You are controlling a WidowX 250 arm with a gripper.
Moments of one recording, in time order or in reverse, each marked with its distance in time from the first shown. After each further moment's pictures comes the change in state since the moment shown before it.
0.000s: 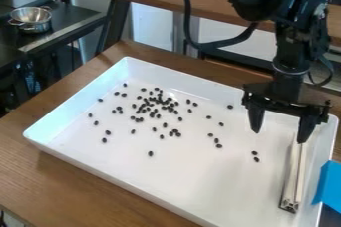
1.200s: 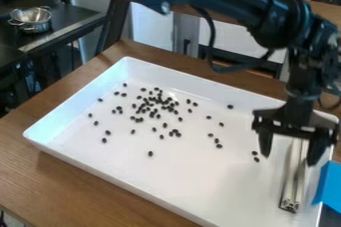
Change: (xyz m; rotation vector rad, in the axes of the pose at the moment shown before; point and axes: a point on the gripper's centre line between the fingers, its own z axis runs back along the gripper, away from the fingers) arm -0.015 -0.018 -0.034 0.004 0.105 0.083
